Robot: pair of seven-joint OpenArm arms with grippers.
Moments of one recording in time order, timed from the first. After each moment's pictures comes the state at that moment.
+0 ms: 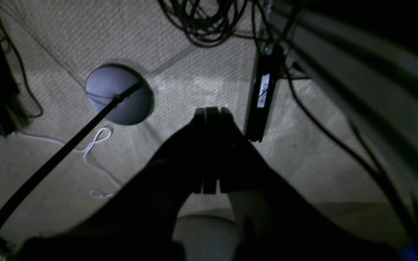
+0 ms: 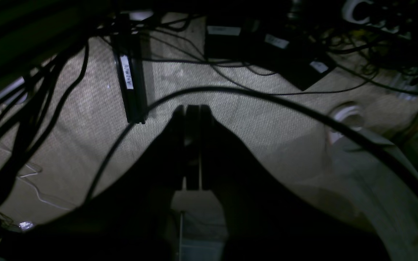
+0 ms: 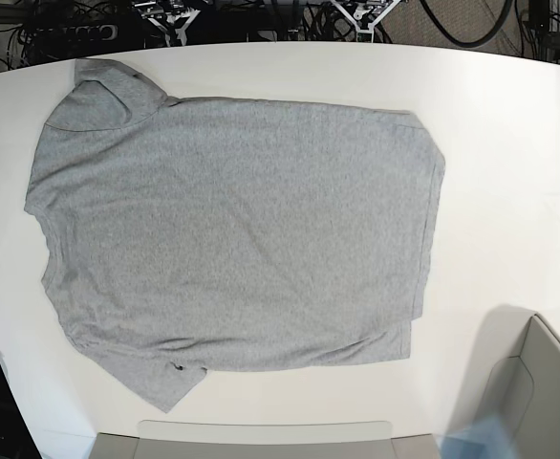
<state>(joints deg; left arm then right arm) 4.1 1.4 -4.6 1.8 1.7 4.9 -2.6 -1.7 5.7 -6.6 2.8 2.5 5.8 -0.6</state>
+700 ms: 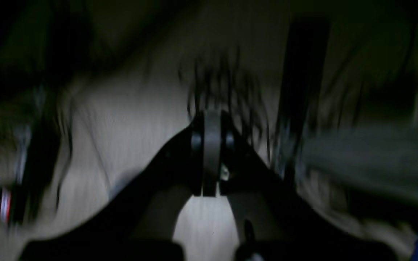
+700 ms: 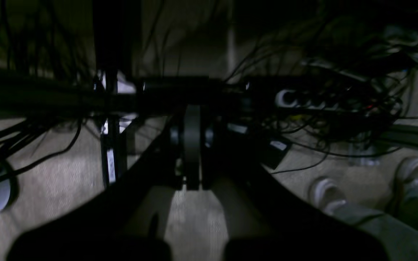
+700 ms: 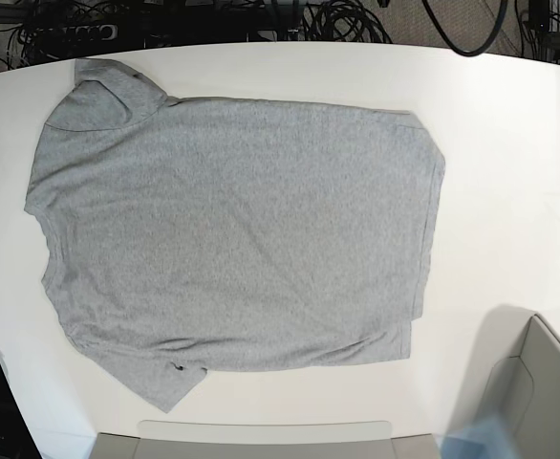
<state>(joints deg) 20.8 -0.2 -14.3 1.5 1.8 4.7 -61.0 -20.2 10.2 -6.5 2.7 8.9 6.0 53.5</state>
